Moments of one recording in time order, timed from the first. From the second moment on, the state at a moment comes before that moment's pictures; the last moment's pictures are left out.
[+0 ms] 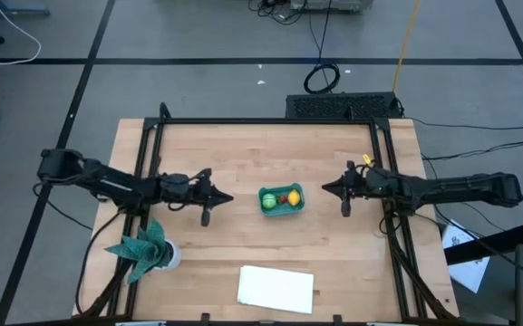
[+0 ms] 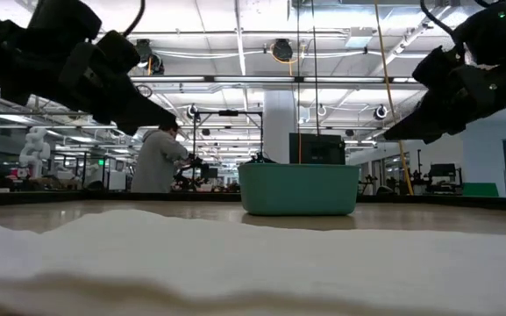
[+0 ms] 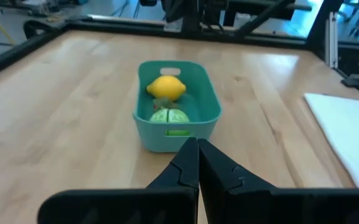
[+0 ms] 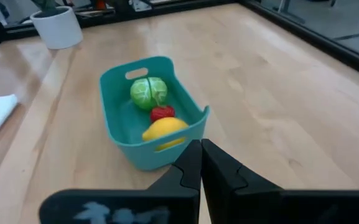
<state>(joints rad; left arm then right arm) -0.01 1.21 0.22 0.71 0.00 -0.08 -0.11 0.60 0.10 0.13 0.07 0.14</state>
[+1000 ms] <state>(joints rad) -0.01 1.47 0.37 0.71 -0.03 -0.14 -0.11 1.22 0.10 0.63 0.05 0.20</state>
